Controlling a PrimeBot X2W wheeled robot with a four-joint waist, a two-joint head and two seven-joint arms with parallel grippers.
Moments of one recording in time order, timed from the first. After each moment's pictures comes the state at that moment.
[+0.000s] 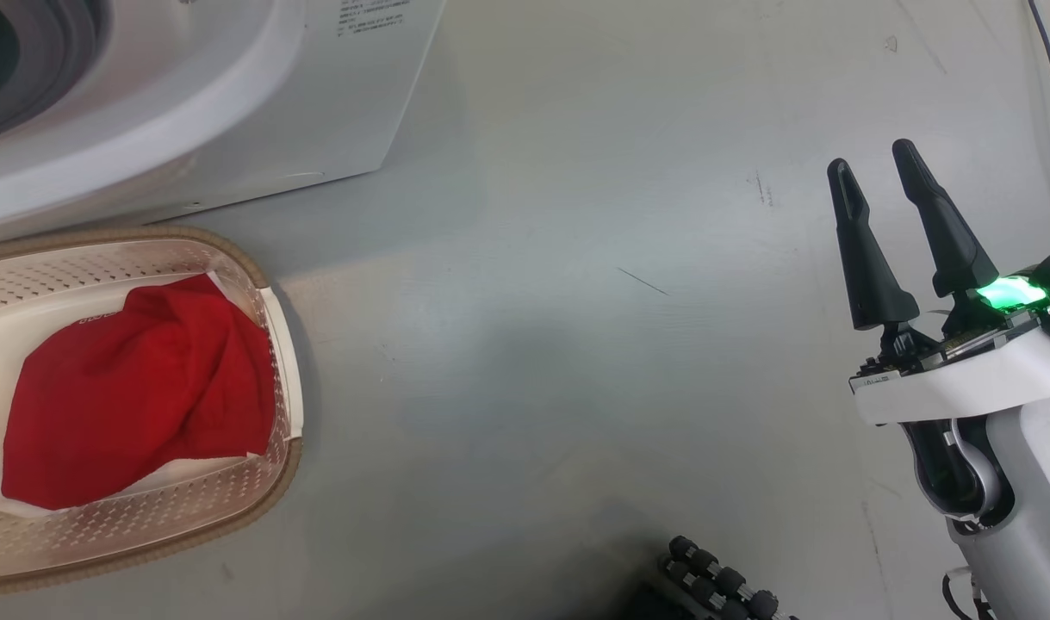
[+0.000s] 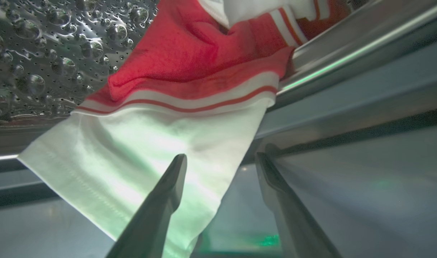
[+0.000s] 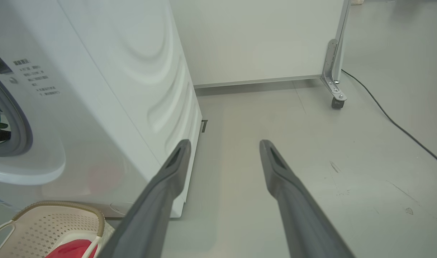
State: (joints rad) left arm -0.85 0.42 -0.07 0.24 0.17 0.05 0.96; right arm -0.28 -0.36 0.34 -0.07 0.72 0.12 -0.26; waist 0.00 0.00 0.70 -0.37
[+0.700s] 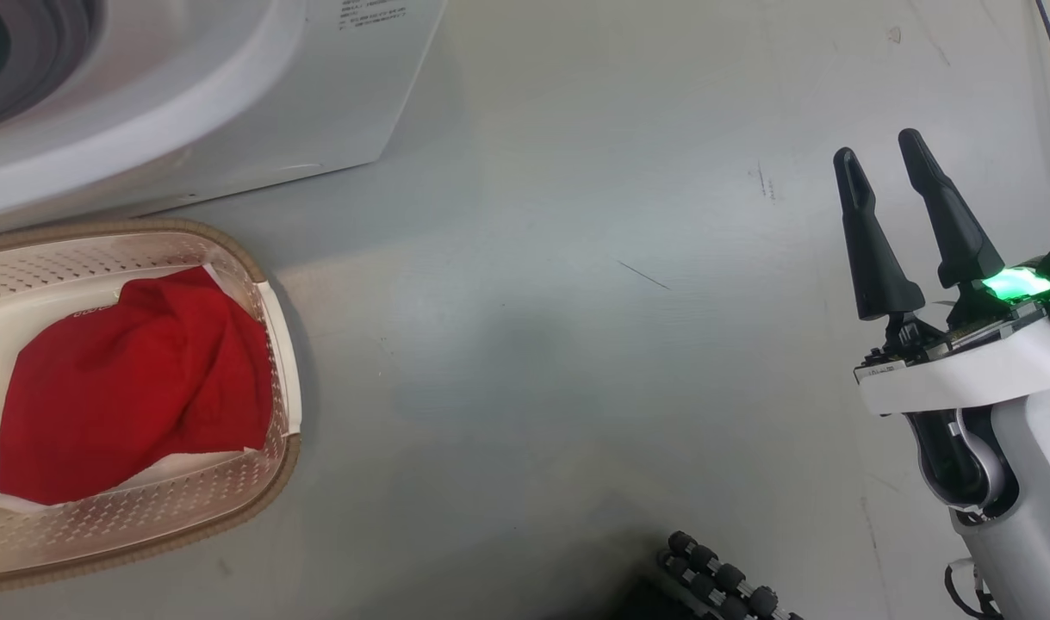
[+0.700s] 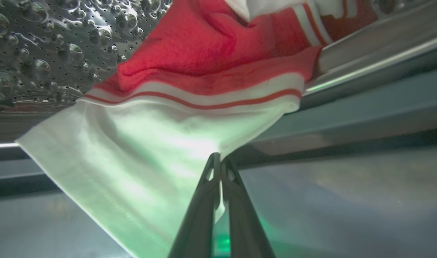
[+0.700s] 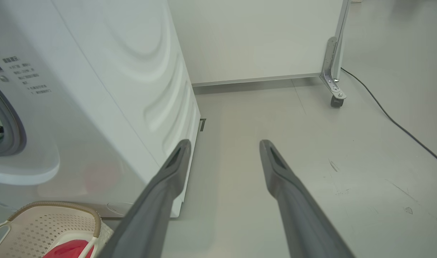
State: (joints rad) left arm -0.86 0.42 -0.04 0.22 0.19 0.08 0.98; right arm -0.30 -0.36 0.34 -0.07 0.73 0.12 -0.26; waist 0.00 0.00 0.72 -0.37
